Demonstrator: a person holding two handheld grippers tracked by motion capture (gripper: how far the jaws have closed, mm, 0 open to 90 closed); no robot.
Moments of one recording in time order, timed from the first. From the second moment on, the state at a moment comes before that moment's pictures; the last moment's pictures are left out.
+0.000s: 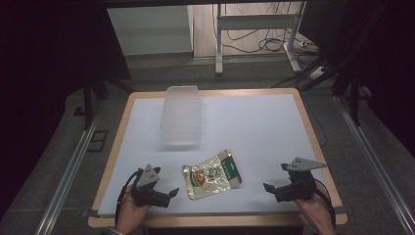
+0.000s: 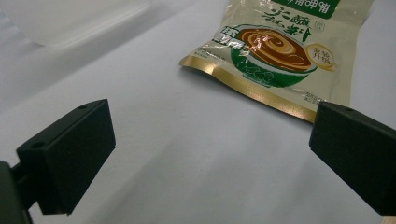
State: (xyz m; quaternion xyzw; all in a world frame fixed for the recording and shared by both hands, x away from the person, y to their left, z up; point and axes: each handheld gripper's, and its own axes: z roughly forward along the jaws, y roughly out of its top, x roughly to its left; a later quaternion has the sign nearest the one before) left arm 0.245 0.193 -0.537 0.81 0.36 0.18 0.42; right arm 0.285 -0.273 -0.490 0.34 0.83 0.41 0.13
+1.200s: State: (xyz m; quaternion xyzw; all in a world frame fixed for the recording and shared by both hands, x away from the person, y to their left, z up) left arm 0.244 0.192 -0.536 0.81 0.36 0.18 0.42; right arm 0.302 -0.210 -0.496 0.30 0.84 0.43 0.10
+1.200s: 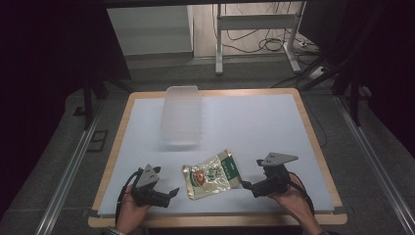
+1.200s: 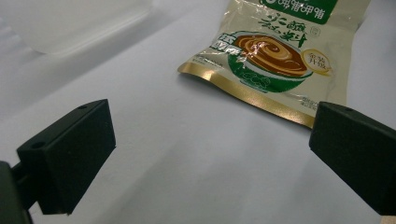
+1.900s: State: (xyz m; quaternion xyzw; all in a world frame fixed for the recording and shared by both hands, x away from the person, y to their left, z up) left arm 0.244 0.191 -0.536 0.81 0.35 0.18 0.42; right arm 0.317 -0.171 -0.509 0.30 0.88 0.37 0.07
